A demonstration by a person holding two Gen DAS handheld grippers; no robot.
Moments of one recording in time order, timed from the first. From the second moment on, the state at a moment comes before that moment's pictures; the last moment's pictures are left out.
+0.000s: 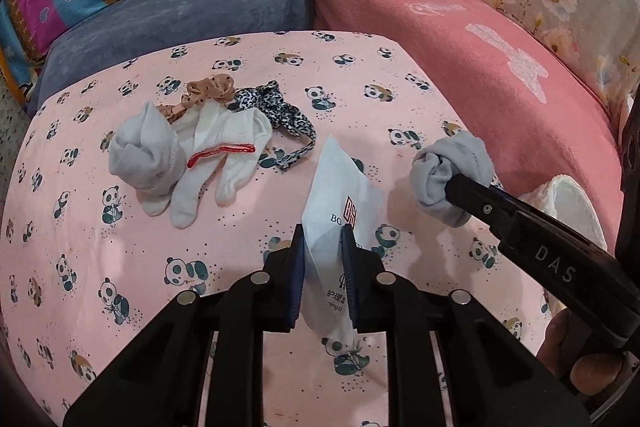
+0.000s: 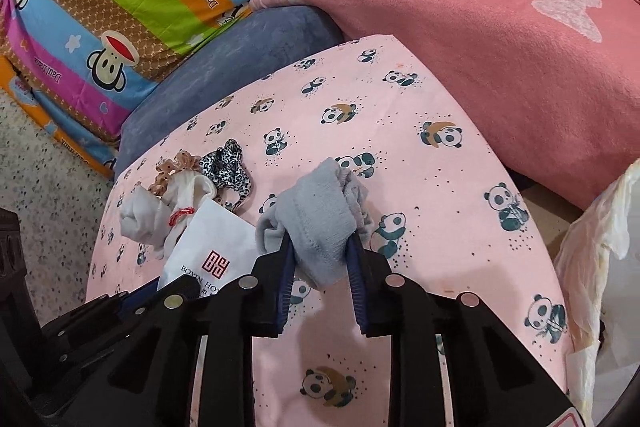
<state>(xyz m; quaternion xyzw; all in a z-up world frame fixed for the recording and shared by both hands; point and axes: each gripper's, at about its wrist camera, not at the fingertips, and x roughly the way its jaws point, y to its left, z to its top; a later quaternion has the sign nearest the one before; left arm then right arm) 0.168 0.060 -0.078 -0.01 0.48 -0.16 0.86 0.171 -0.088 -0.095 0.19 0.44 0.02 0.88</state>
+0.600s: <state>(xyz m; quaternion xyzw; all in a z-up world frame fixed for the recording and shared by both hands) 0.101 -0.033 -0.016 0.04 0.43 -0.23 0.87 0.055 -0.172 -0.019 0.23 0.36 -0.04 0.90</state>
